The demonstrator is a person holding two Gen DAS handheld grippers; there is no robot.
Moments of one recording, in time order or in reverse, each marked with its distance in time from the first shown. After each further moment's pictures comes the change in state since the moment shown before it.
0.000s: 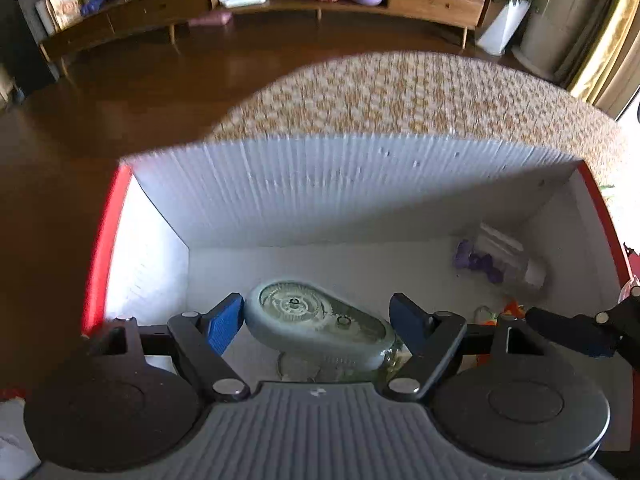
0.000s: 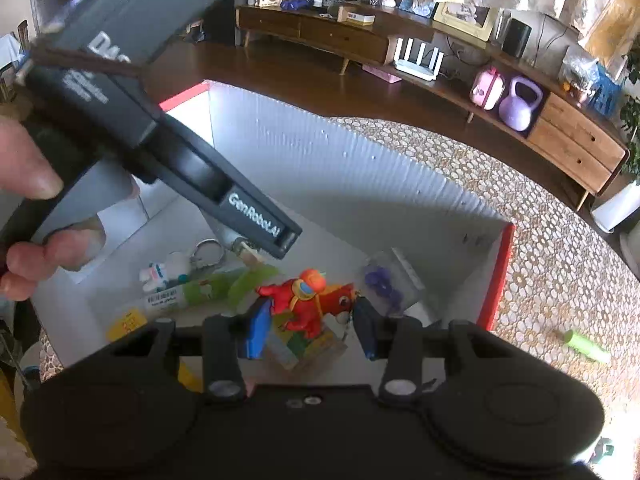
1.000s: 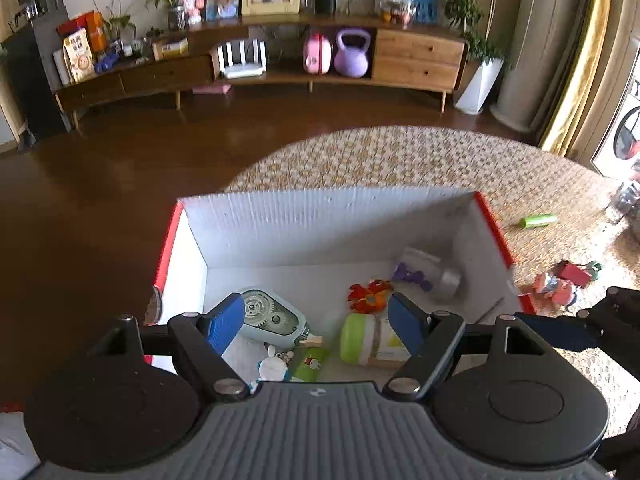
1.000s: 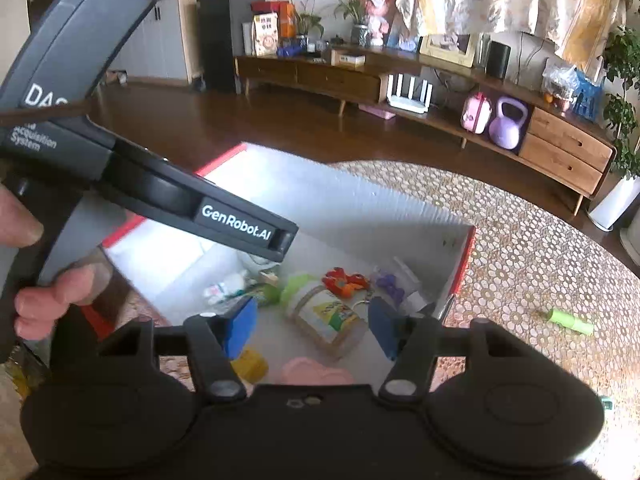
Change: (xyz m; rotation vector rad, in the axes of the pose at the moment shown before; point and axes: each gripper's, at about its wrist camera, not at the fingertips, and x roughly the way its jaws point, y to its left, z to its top) left arm -0.114 -0.022 -0.050 0.017 -0.255 -0.004; right arm -0.103 0.013 -0.024 0.081 -0.156 0.033
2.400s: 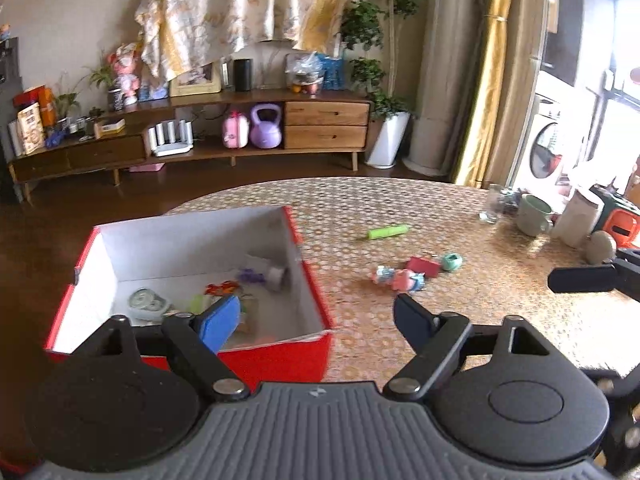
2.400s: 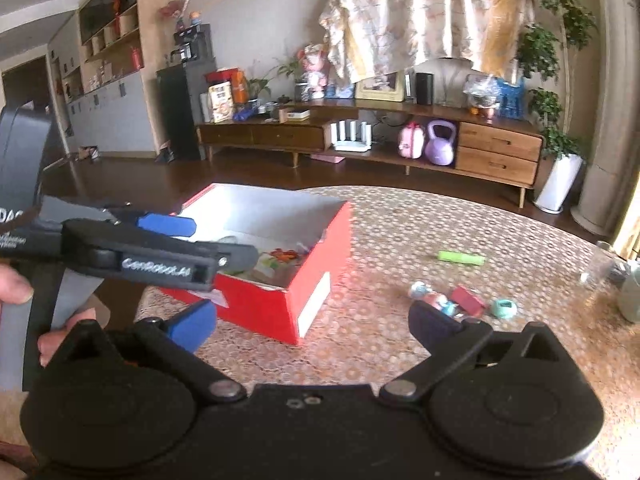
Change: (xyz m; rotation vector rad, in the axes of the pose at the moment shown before) left arm -0.112 -0.123 -0.090 0.109 -0.246 -0.188; right arm -0.166 -0.061 -0.102 0.164 -0.180 -0.090
